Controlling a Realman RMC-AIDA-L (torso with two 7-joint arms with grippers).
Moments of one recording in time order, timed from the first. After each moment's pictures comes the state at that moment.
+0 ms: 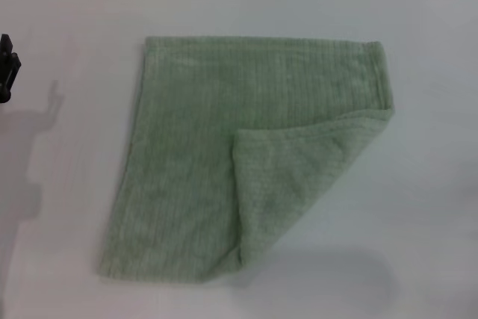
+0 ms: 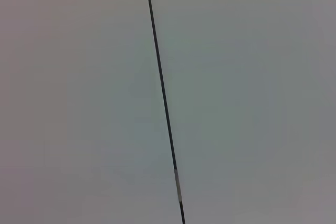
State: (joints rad) left arm -0.27 -2.08 -1.15 -0.23 2.49 1.26 0.07; right arm 0.13 2.09 0.38 0.28 -1.46 -1.72 -0.03
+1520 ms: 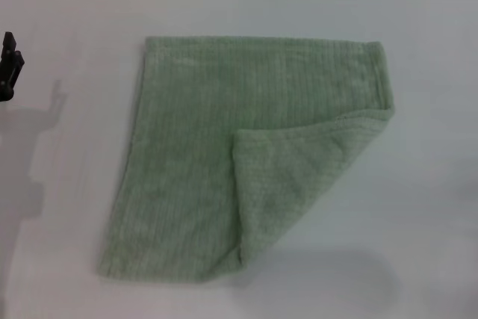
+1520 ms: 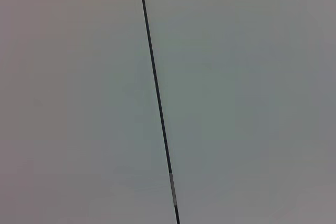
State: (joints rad) left arm -0.27 -2.08 -1.14 -0.24 2.49 1.26 0.07; right arm 0.13 2.09 0.38 0.28 -1.46 -1.72 -0.03
